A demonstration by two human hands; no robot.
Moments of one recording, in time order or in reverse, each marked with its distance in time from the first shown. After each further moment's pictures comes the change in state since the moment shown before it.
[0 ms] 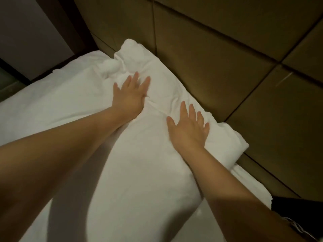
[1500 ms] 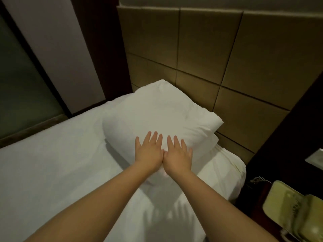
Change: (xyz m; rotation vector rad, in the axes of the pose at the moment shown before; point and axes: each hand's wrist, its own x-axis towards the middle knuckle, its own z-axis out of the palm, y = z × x) left_hand -0.447 0.014 -0.084 0.010 -0.018 -0.034; right_hand -0.398 -0.058 0.010 -0.172 0.082 -0.184
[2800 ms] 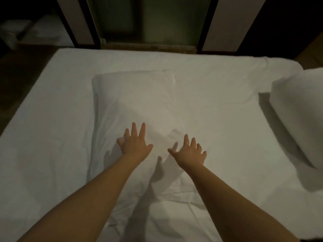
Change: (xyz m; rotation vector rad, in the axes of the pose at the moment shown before) left_hand -0.549 -0.474 0.215 -0.427 -0.249 -0.964; right_hand -0.382 -0.431 0.302 -0.232 -0.457 -0.350
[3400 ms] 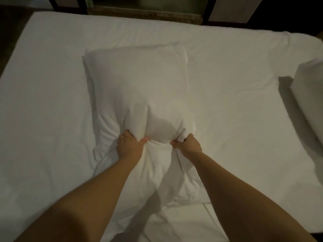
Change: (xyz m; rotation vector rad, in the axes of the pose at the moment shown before) left_hand 0.081 -0.068 0.074 -0.399 0.072 -0.271; right_hand 0.084 -0.051 0.058 0.349 -0.146 0.147
